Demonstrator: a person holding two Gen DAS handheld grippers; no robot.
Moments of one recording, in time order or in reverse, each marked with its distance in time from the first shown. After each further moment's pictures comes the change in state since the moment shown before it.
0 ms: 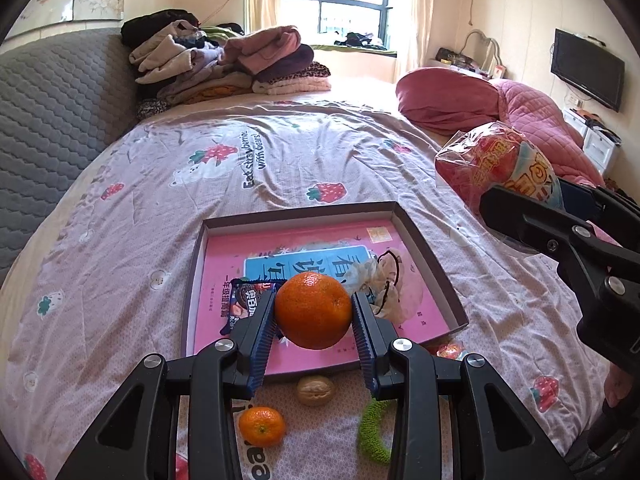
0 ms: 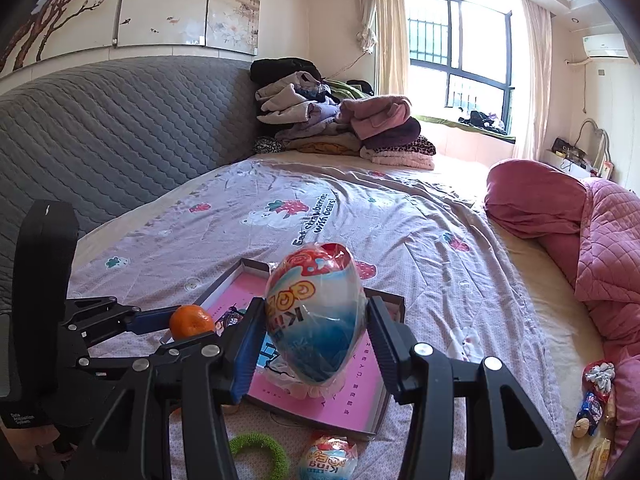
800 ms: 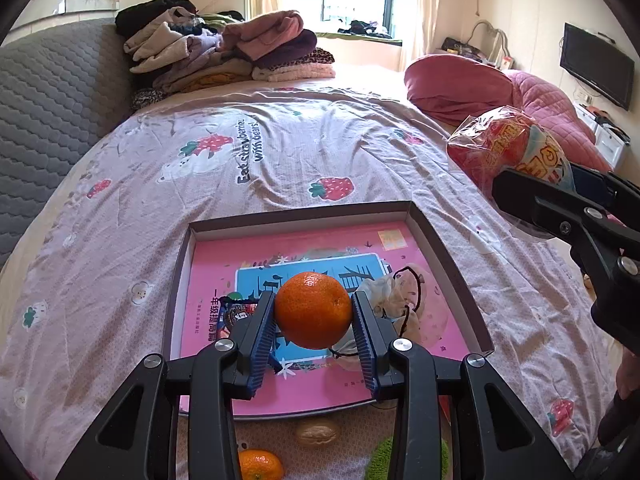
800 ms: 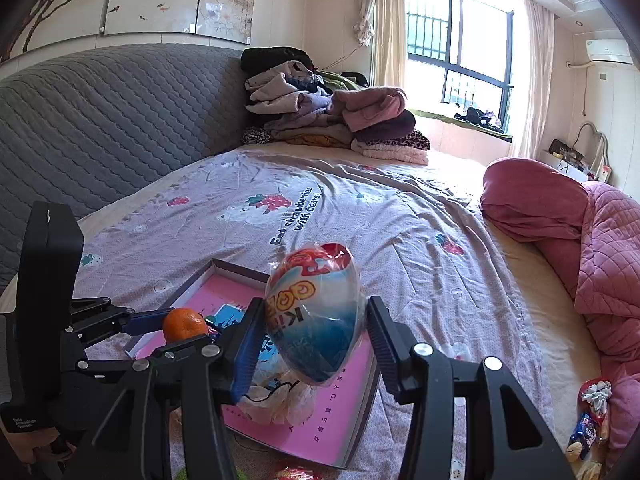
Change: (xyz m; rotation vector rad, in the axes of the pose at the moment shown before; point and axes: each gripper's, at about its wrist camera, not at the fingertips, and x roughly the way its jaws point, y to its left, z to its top) left arm 0.056 0.000 0.021 -0.011 0.045 0.008; right arm 0.048 -0.024 0.013 -0.018 0.039 -0.032
